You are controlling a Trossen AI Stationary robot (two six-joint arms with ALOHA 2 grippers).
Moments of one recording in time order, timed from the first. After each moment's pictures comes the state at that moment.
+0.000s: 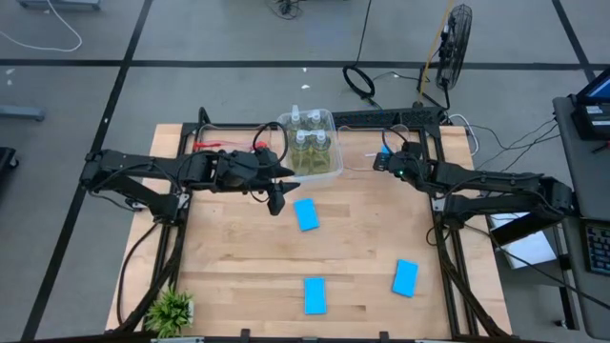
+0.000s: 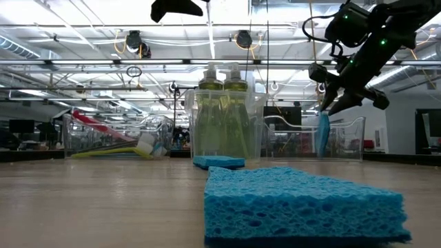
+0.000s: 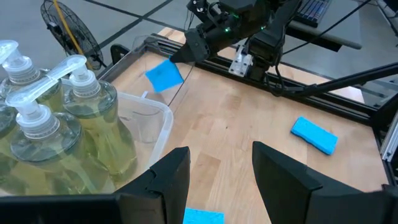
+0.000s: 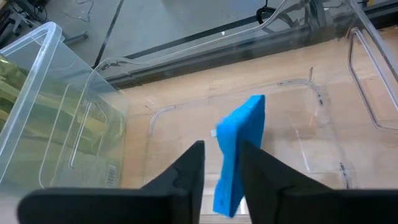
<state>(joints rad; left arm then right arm) -0.04 1.33 1.23 -0.37 -0.26 -0.31 -0.35 0.96 0.52 -0.36 0.62 1.11</state>
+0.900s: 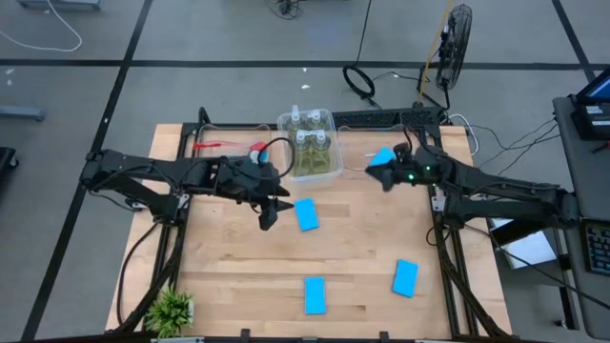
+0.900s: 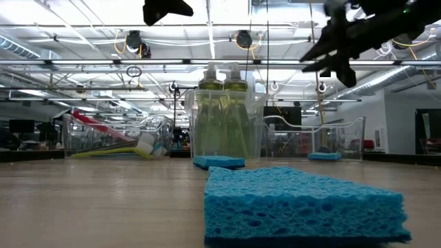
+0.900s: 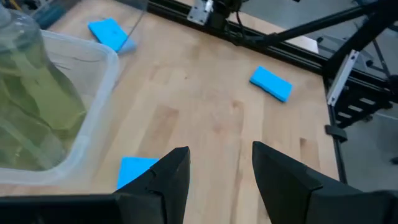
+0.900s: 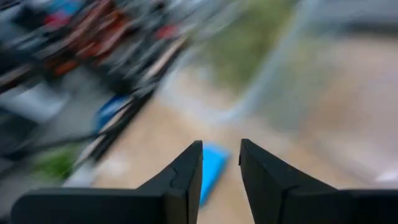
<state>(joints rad) -0.09 1.33 1.23 -0.50 -0.08 -0.39 -0.34 0.74 0.52 -0.12 -0.08 0.72</state>
